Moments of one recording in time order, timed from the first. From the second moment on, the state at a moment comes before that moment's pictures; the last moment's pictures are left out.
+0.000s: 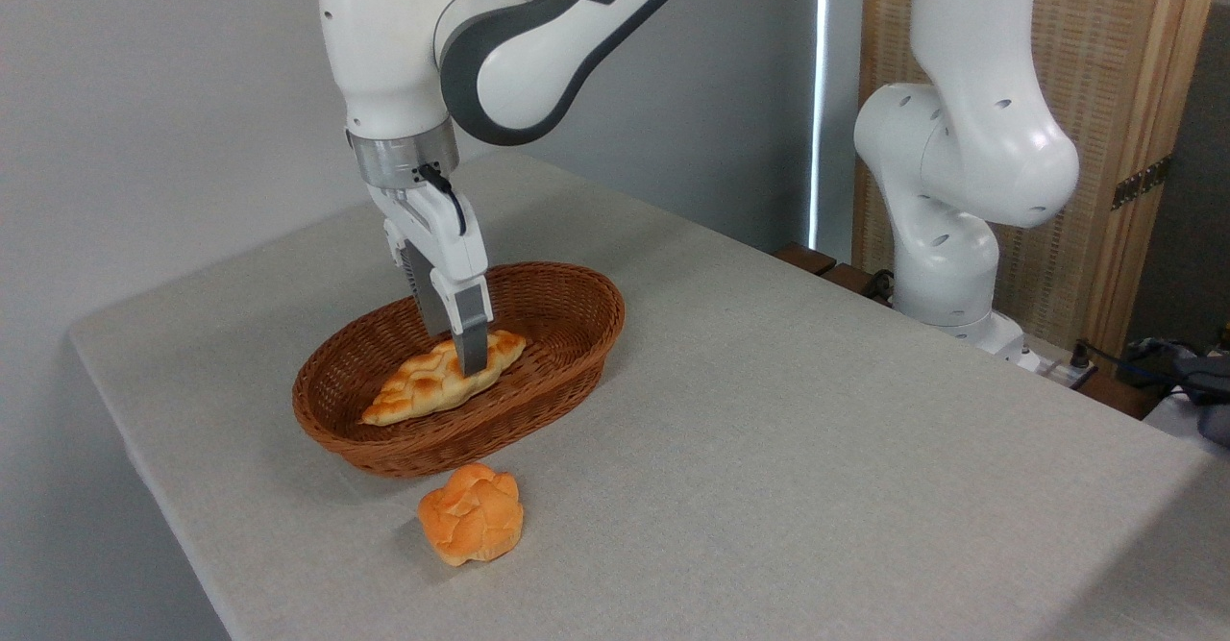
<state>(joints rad) -0.14 0.04 -0.27 -2.01 -0.04 2.08 0.50</state>
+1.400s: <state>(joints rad) -0.15 0.09 -0.27 -2.02 0.03 2.13 0.51</state>
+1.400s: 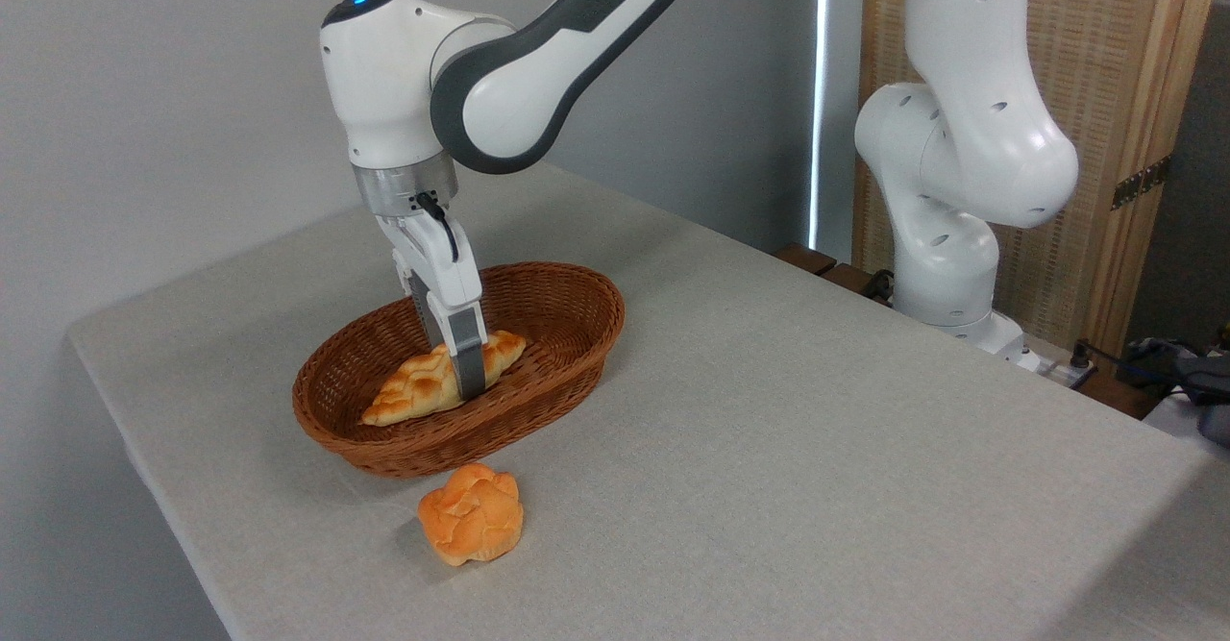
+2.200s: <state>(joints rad) -0.15 0.09 -0.27 -2.02 0.03 2.13 0.51</state>
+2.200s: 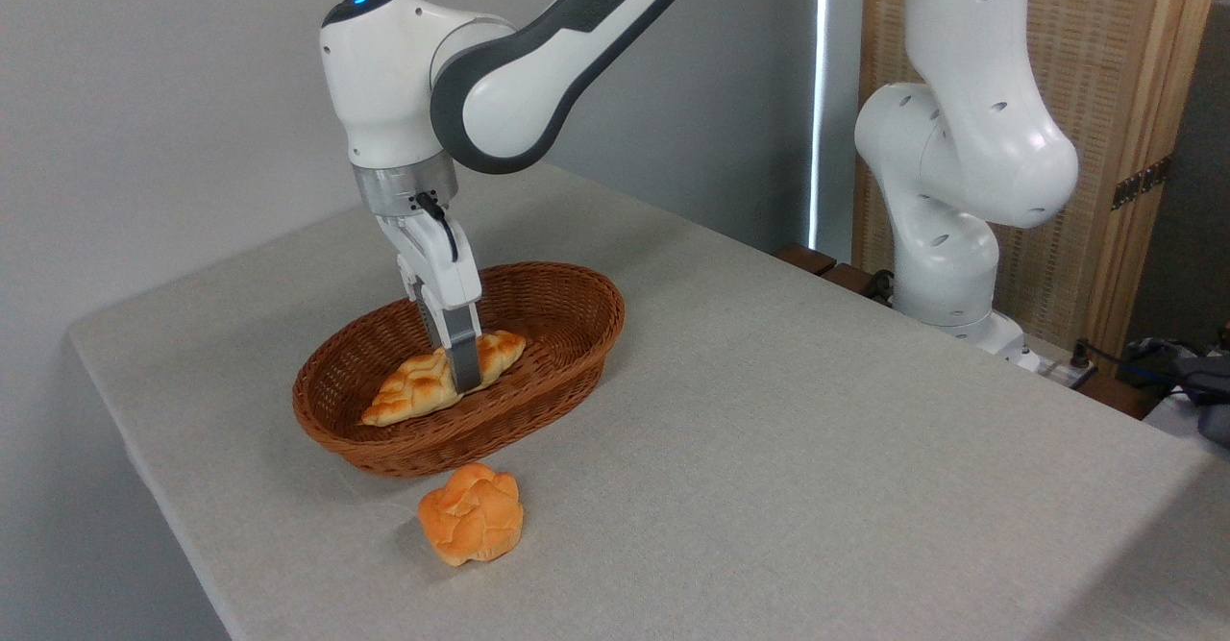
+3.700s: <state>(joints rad) -0.14 -0.24 -0.02 -2.04 0.00 1.81 0.67</state>
